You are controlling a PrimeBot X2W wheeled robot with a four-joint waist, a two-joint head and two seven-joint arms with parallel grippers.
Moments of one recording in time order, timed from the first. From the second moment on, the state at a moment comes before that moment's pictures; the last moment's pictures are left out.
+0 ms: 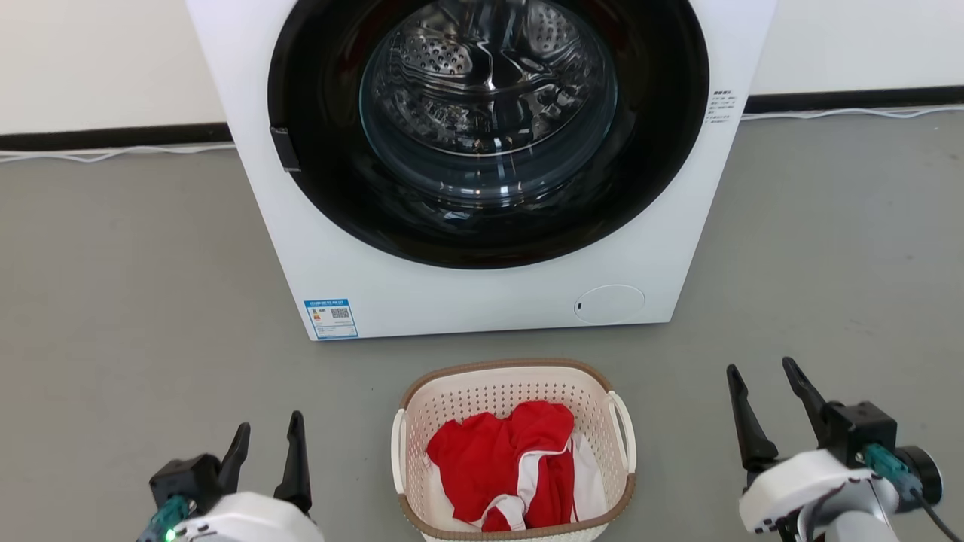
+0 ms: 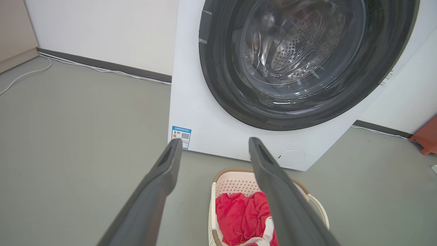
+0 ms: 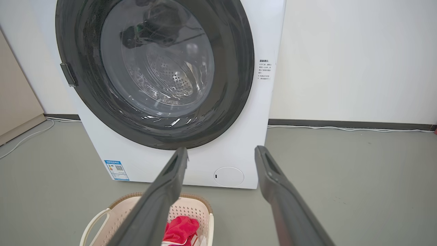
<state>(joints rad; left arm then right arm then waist) -0.09 0.10 -0.09 0.45 -0.41 0.02 -0.26 -0.17 -0.11 -0.05 0.49 0.05 0.12 -0.25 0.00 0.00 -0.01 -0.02</state>
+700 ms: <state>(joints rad) 0.03 0.07 -0.06 0.37 -0.37 0.01 -0.26 -0.06 -0.06 -0.07 0.43 0.04 0.12 -0.25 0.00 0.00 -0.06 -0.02</state>
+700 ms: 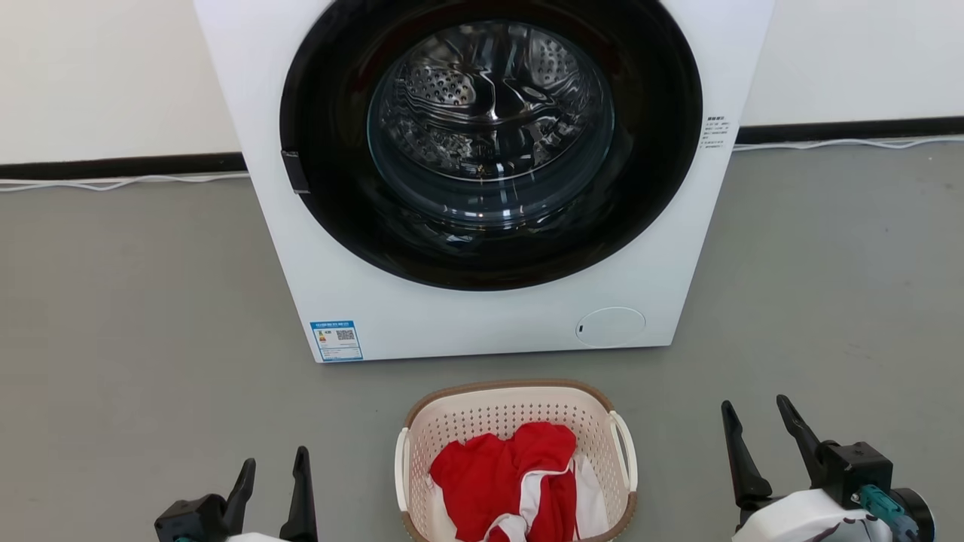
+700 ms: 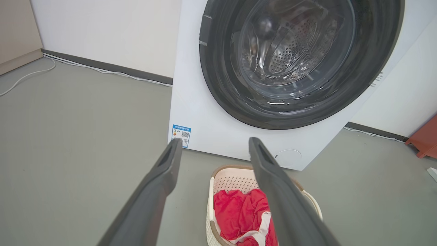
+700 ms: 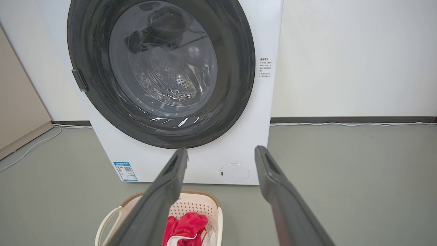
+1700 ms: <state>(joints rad) 0.07 0.05 -0.03 0.42 -0.49 0.00 -0.21 -0.02 -0.05 -0.07 0.47 0.18 0.12 -0.21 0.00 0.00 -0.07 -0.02</state>
